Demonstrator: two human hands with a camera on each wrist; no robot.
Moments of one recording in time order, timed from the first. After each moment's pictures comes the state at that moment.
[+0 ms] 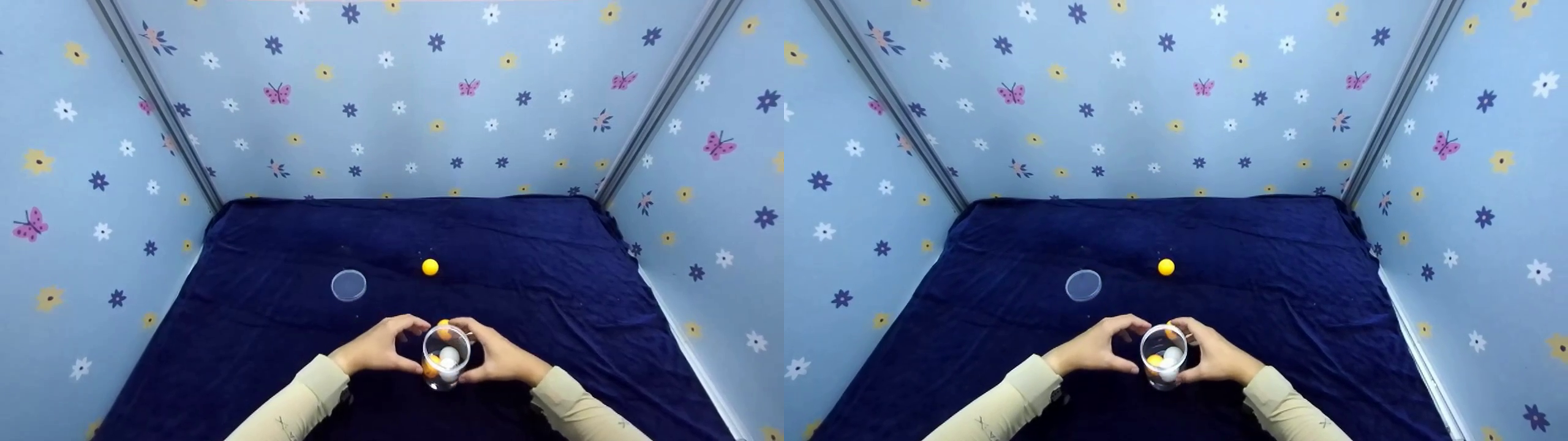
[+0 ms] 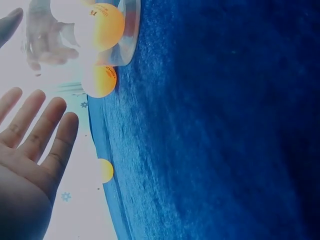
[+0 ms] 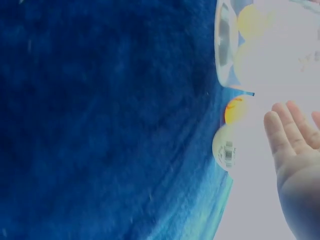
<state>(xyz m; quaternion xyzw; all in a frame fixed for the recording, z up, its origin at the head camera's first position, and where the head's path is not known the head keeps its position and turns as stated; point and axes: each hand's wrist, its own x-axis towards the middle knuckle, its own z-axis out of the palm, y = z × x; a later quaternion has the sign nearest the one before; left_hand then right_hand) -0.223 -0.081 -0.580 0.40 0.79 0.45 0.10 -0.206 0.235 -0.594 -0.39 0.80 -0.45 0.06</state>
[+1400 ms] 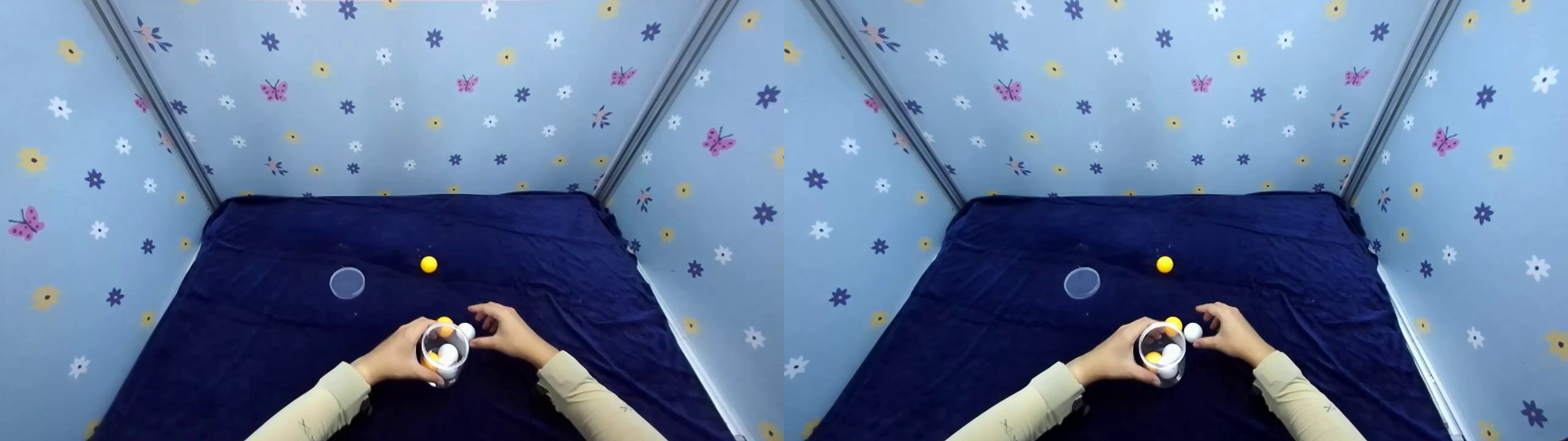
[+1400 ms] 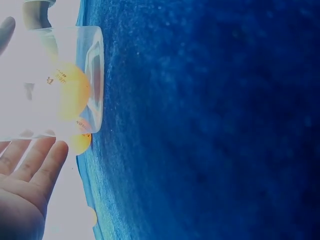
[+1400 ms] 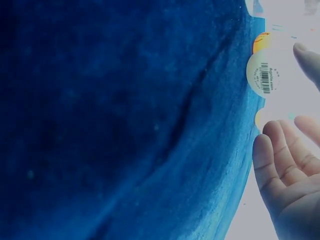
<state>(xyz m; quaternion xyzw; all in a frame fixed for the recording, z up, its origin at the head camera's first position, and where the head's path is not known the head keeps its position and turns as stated) -0.210 -0.040 -0.604 0.41 0.80 0.43 0.02 -0.235 0.266 -0.610 -0.30 0.87 -0.40 -0.04</state>
